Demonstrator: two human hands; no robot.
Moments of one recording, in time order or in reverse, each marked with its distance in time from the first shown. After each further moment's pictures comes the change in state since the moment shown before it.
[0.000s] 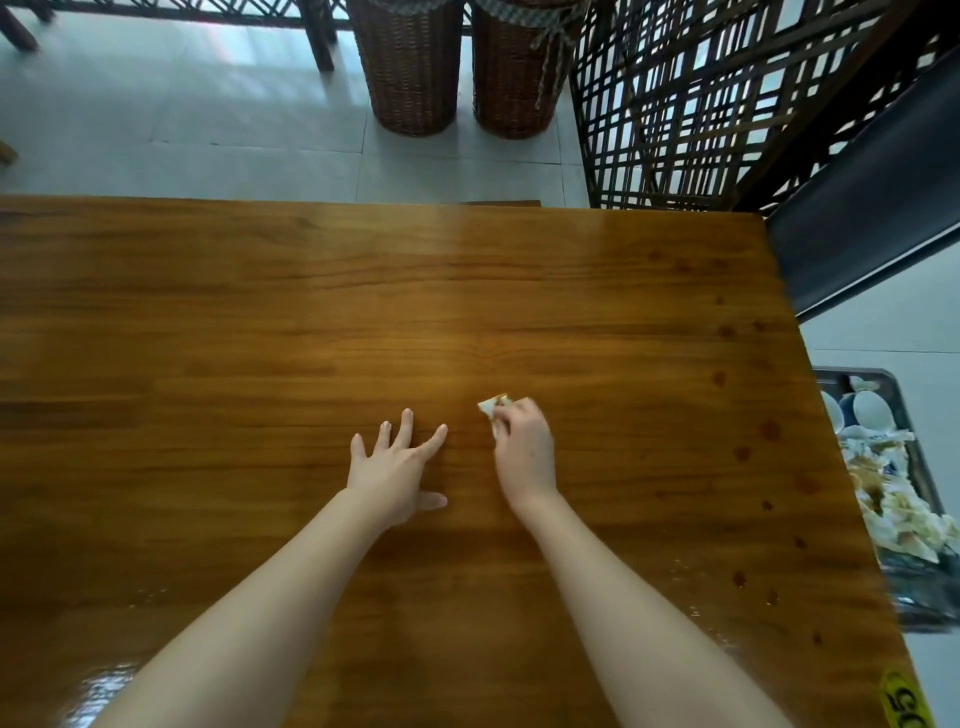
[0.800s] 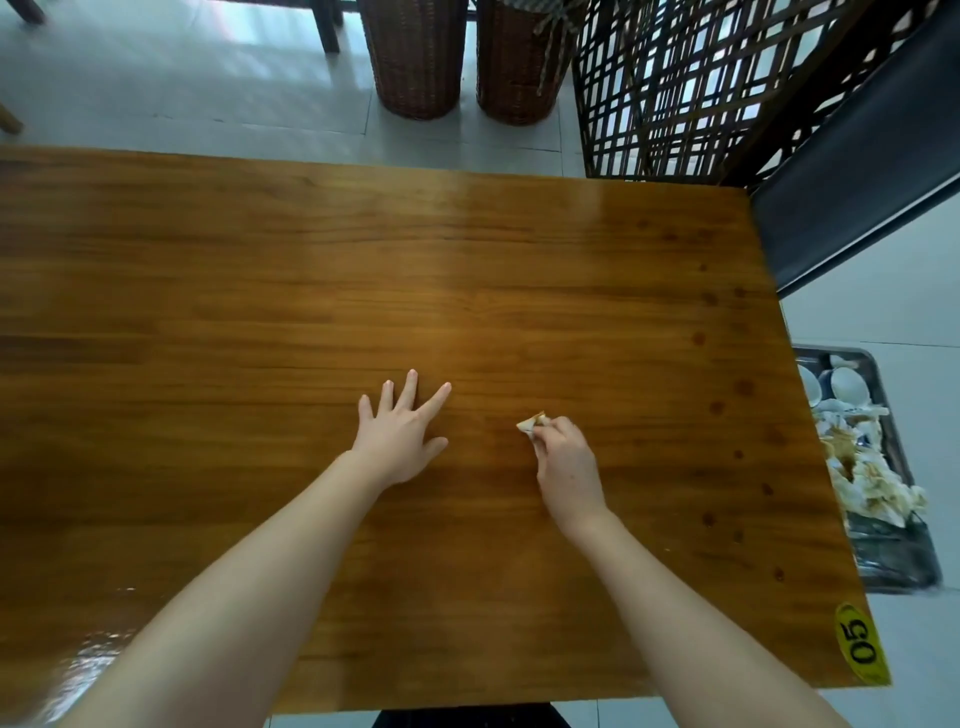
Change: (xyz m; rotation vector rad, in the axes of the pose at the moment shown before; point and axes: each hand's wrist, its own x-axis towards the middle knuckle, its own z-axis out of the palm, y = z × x) left_hand -0.020 0.012 0.027 -0.104 0.150 0.047; right_hand -0.077 0.060 -0.055 -0.188 -0.093 -0.112
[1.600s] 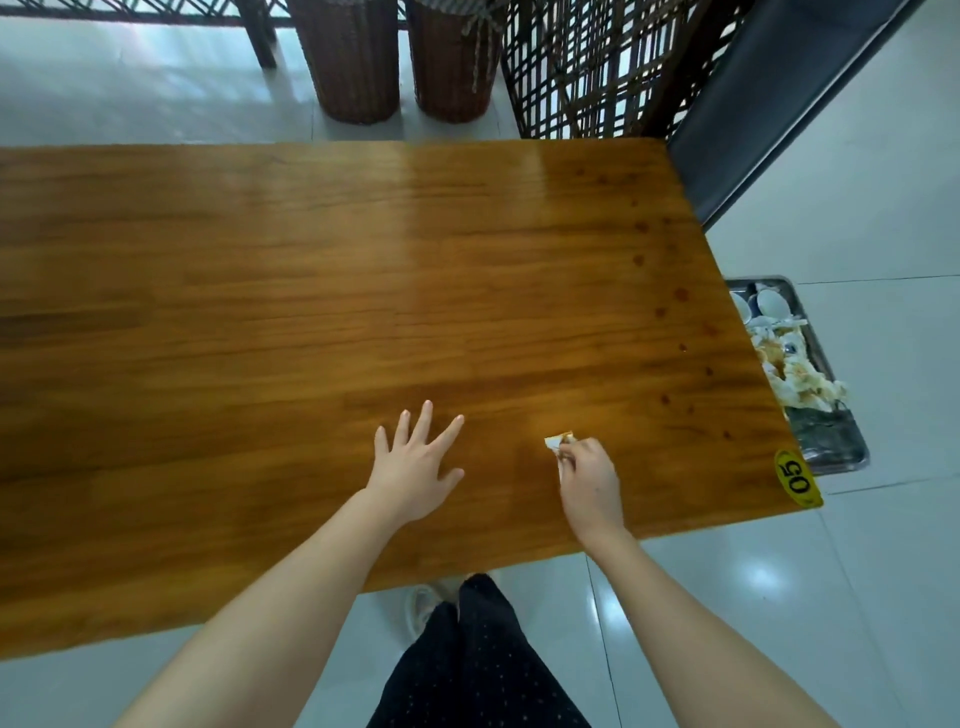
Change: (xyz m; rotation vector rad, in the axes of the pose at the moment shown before) left_hand -0.119 0.023 0.074 0.010 -0.047 0.172; right_hand -0.155 0.017 -0.003 0.044 0.100 0.335
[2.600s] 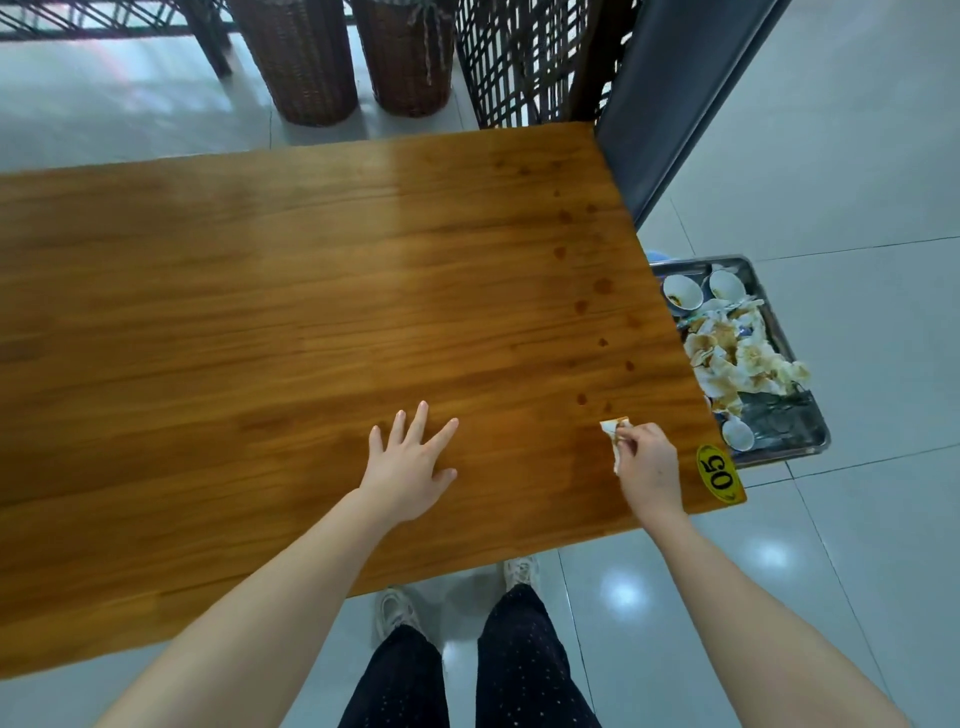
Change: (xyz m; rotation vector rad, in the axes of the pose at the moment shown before) left_hand 0.042 0.112 0.001 0.102 -0.009 0.013; right_hand 0.063 0.140 -0.112 0.012 0.081 0.074
